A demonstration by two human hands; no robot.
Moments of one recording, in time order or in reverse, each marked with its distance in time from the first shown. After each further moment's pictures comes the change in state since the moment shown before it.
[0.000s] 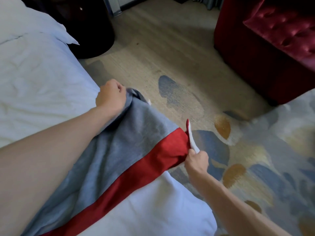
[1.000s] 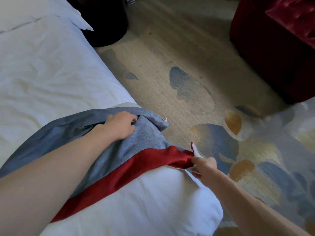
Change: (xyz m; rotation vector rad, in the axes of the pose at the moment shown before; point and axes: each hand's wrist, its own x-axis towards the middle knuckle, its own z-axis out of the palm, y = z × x) left_hand -0.076 -0.083 0.014 0.489 -0.574 0.275; right_hand 0.014 0.056 0.003 0.036 -0.304 0.285
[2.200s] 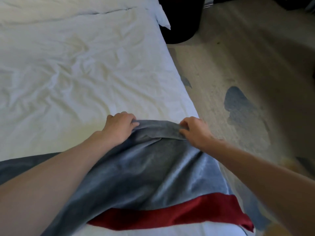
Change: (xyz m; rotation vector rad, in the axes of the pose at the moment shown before) left_hand -0.049 -0.204 0.003 -0.210 0.208 -0.370; right_hand -0.080 -0.153 0.242 -1.241 -0.271 -1.248
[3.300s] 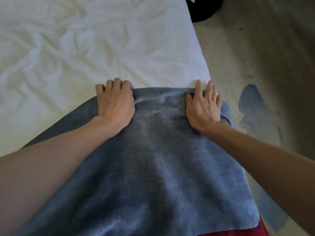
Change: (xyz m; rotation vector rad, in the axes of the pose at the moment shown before) left_hand 0.105 -0.070 0.022 0.134 0.454 -0.090; right_hand 0.150 -0.036 0.043 -0.207 0.219 0.116
